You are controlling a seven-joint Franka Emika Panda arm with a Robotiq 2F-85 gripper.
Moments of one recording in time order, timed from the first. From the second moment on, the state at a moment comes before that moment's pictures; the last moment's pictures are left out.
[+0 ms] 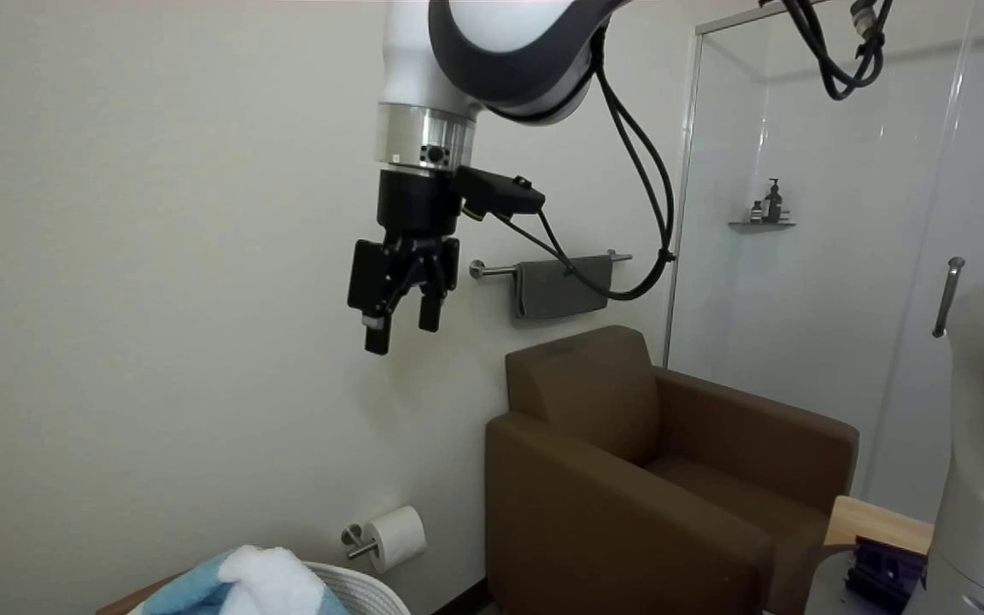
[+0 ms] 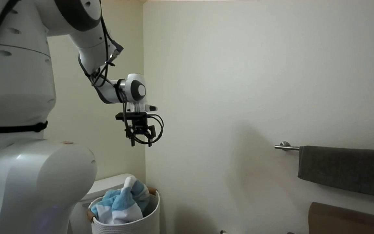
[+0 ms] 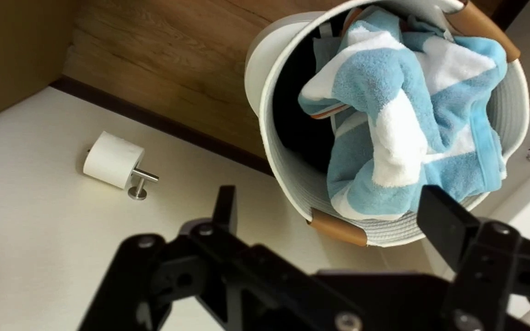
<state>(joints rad) 0.27 -0.12 0.22 -2.16 0.02 2.19 0.16</state>
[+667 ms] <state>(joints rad) 0.24 -0.11 0.22 -2.15 0.00 2.20 0.22</state>
